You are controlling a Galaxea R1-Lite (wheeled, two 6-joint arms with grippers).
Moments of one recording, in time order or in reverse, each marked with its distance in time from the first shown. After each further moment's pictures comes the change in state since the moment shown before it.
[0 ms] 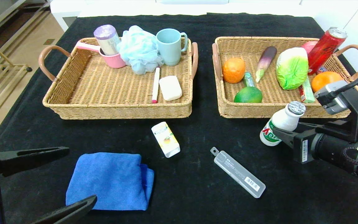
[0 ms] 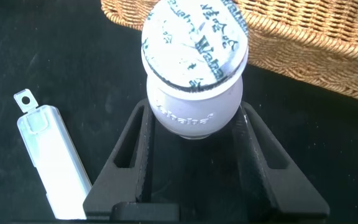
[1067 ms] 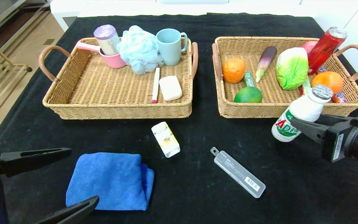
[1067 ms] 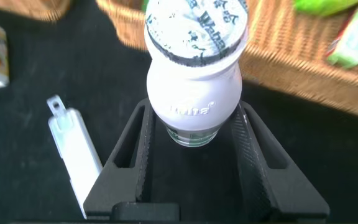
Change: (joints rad) left arm 0.000 0.009 0.003 0.000 0.000 0.000; right arm 0.003 -0.141 -0.017 0.076 0.024 0.001
